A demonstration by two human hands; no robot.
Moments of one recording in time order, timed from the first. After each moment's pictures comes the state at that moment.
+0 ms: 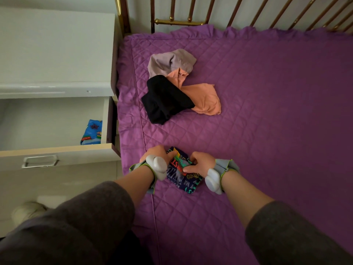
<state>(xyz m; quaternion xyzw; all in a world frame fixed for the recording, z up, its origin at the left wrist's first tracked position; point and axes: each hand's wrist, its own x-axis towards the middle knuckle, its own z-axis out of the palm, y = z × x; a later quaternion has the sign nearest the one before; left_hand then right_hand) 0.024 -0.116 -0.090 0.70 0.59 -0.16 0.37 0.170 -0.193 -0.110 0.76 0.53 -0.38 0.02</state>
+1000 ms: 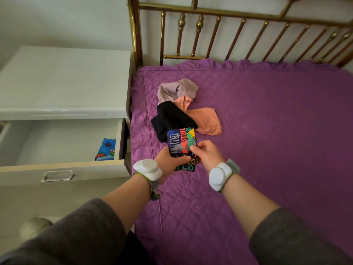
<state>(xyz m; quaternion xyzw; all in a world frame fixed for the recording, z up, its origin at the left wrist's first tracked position) 0.009 -0.121 -0.032 0.51 0.45 0.21 0.70 0.154 -0.158 -0.044 0.75 0.30 -0.42 -0.42</state>
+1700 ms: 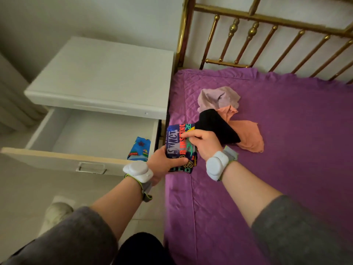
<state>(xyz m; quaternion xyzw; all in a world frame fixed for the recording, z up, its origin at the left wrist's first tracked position) -0.105 -0.055 -0.056 0.43 0.47 0.25 0.73 0.051 -0.055 -0.022 0.65 0.49 -0.43 -0.38</state>
